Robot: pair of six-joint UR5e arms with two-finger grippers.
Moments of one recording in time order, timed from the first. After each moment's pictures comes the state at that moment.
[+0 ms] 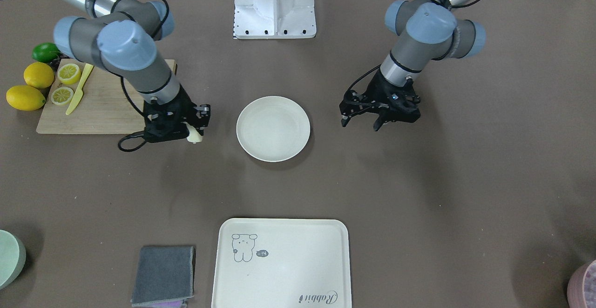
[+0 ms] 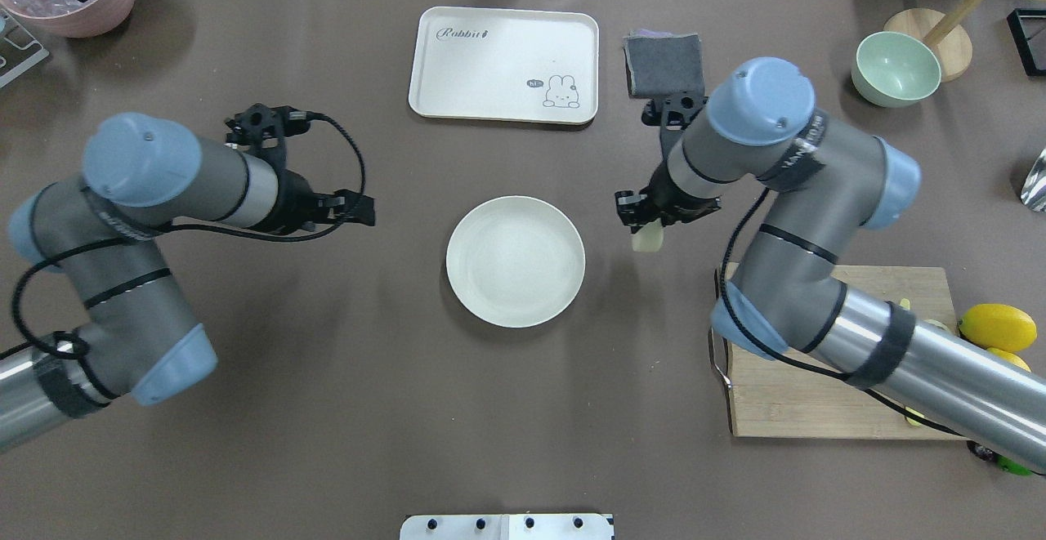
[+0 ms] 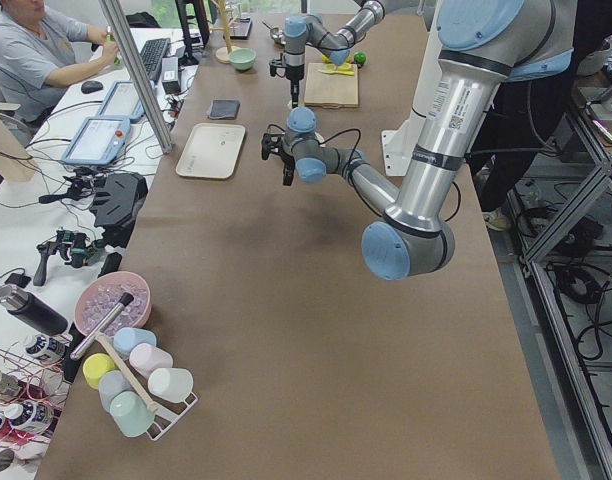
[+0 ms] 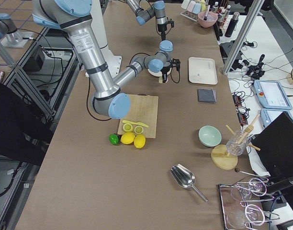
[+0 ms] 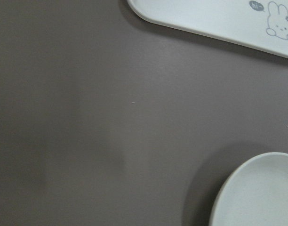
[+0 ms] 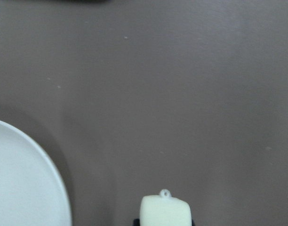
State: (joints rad) left arm -0.69 -1.87 -1.76 -2.13 -1.95 -1.18; right arm 0.66 -1.01 1.62 -1.38 2.02 1.03
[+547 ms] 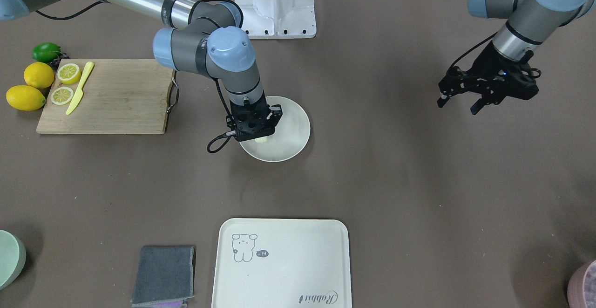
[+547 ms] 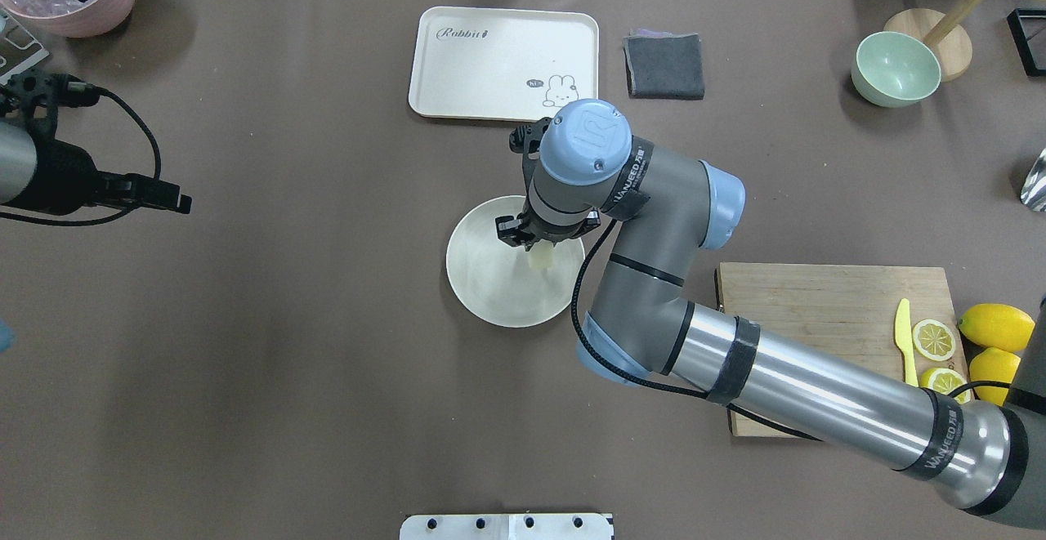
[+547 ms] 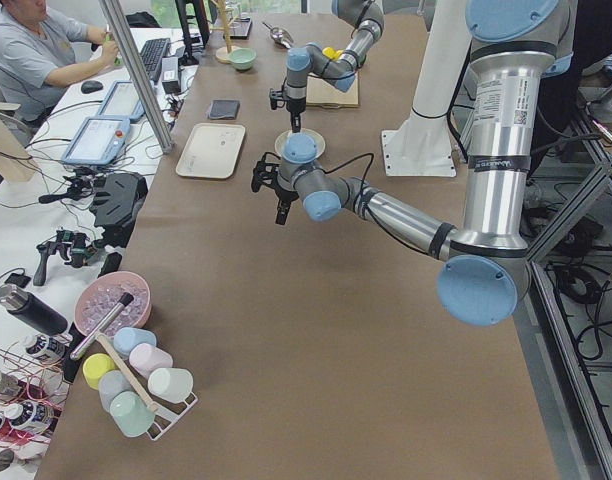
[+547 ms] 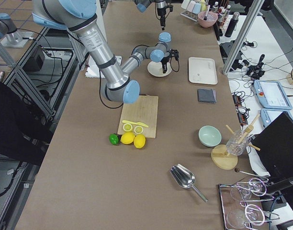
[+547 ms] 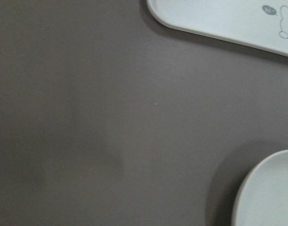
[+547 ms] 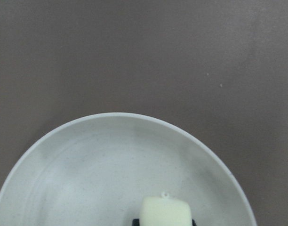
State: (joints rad) left arm -0.94 -1.59 -1.90 -2.14 -2.13 -0.90; right arm 0.53 -0.79 1.43 -1.37 1.90 1.06
